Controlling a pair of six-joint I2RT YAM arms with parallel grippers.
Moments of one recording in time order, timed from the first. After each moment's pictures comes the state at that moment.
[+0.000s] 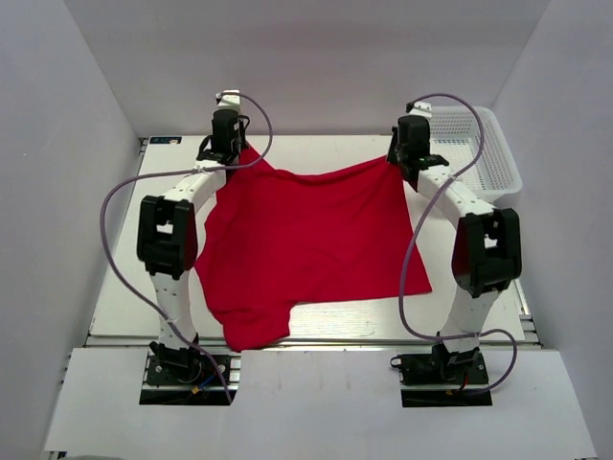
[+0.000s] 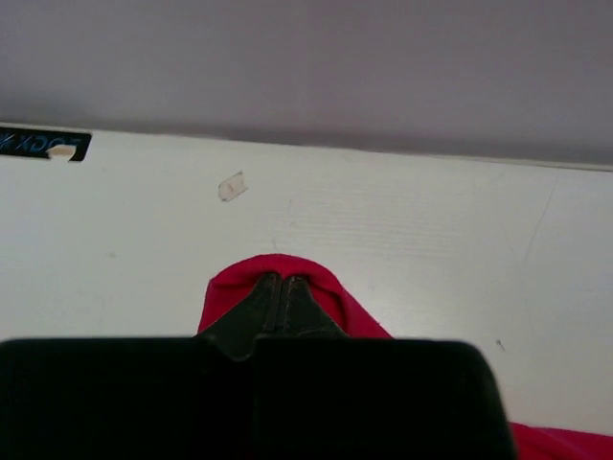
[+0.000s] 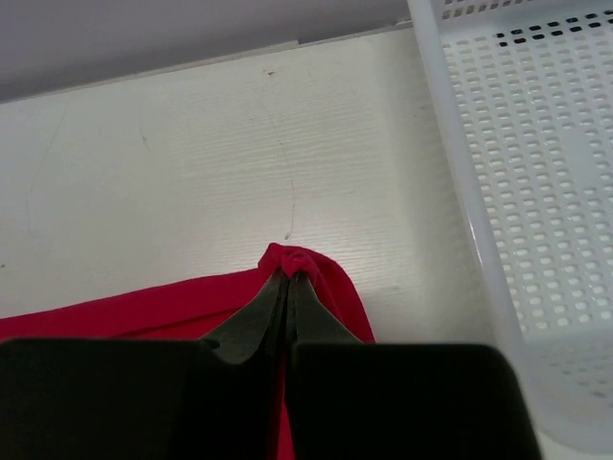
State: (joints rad) left arm -0.23 2.00 1.59 0.11 -0.32 -0.08; right arm 0.26 1.81 1.45 -0.11 0.28 0.26
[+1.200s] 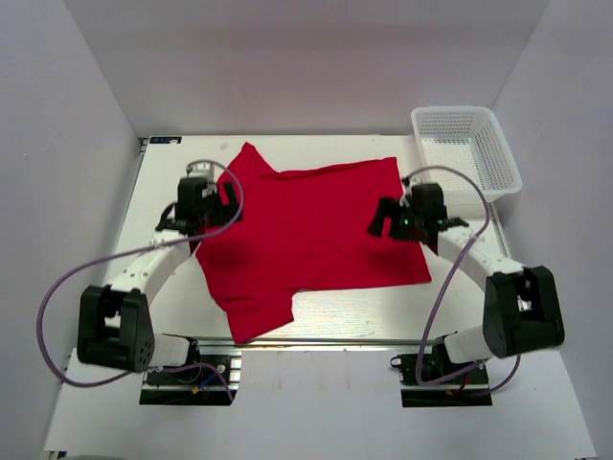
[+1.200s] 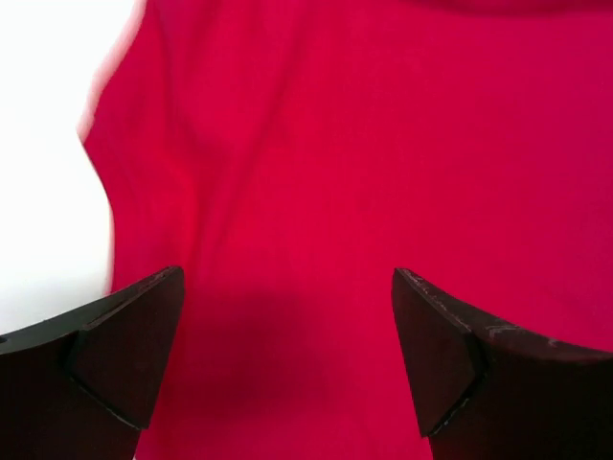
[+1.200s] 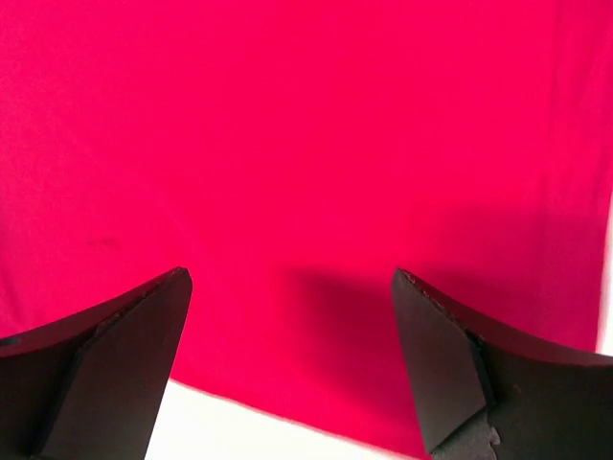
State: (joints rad) left arm -0.17 1.36 0.91 -0.15 -0.04 -0.30; right arm 0.25 1.43 0.87 -0.19 -0.24 0.31
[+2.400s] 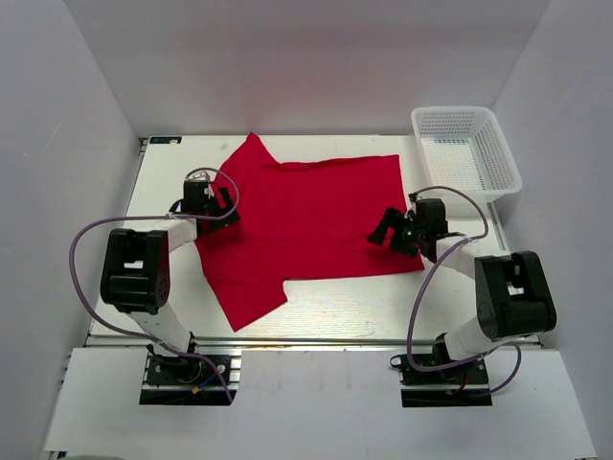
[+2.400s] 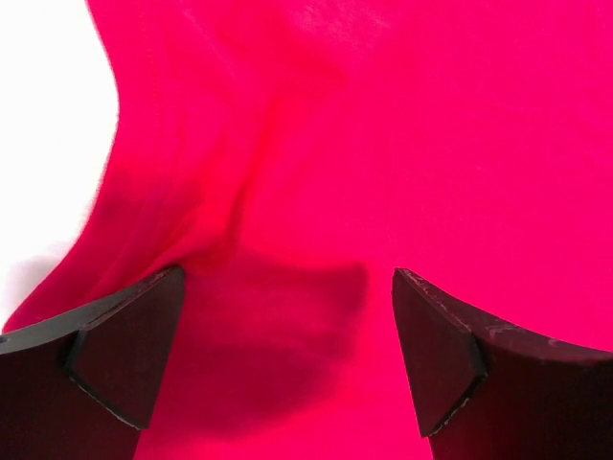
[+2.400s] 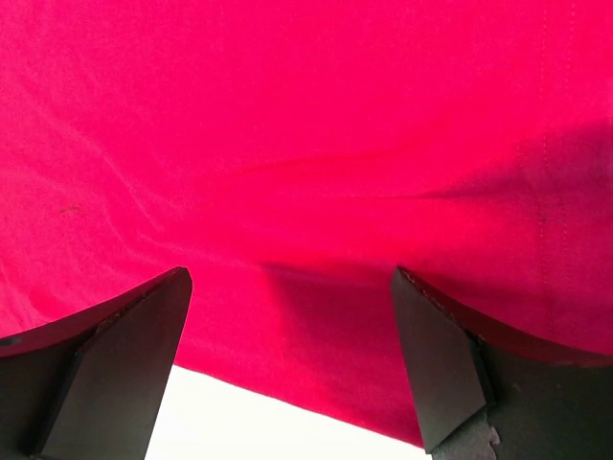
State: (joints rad) left arm -0.07 1.71 0.89 0.04 0.02 -0.42; right arm 0.18 1.51 0.66 0.05 -0.33 0.49
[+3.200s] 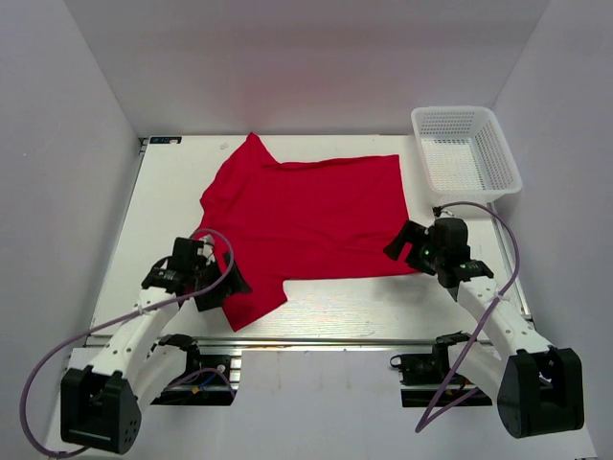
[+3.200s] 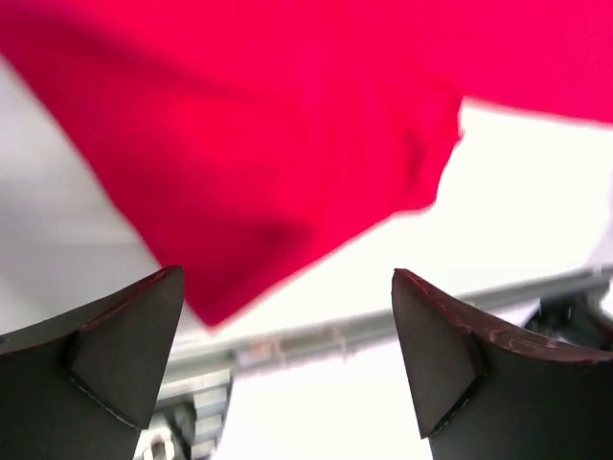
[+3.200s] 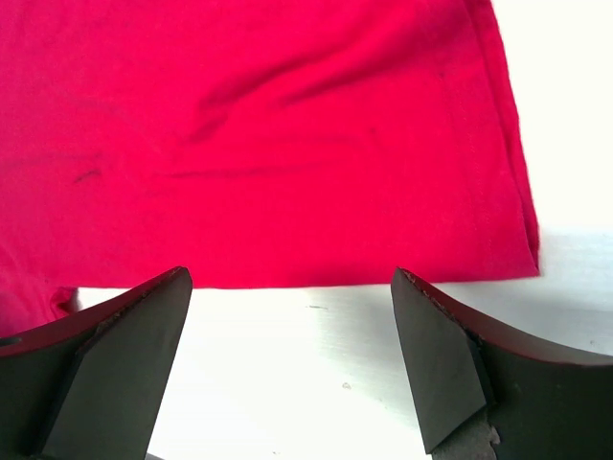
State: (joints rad) left arm -0.18 0.92 0.52 -0.66 0.29 -0.57; right arm 0.18 0.99 0.51 -0.24 -0.19 0.52
